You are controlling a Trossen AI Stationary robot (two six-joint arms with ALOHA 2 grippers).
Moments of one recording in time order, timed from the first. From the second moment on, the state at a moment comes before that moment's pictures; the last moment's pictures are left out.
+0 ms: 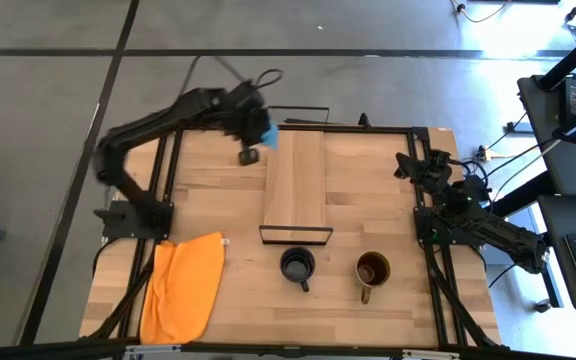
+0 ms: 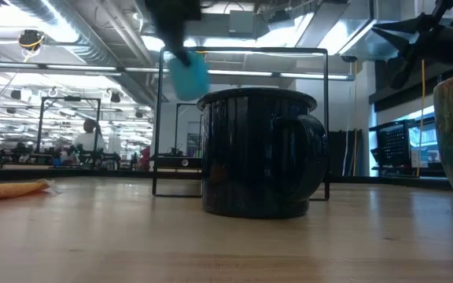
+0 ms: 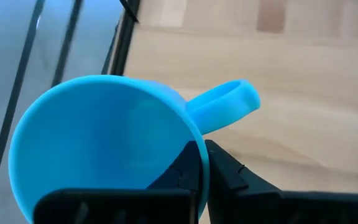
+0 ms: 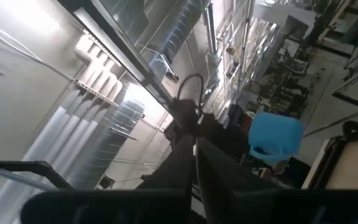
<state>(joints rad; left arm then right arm) 0.47 1.62 1.72 -1.11 0.00 0.32 -0.51 0.02 0.01 0.54 -0.07 1.23</state>
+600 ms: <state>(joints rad) 0.49 2.20 2.31 -1.24 0.08 -0.10 -0.52 0.02 0.01 0.54 -0.07 1.22</state>
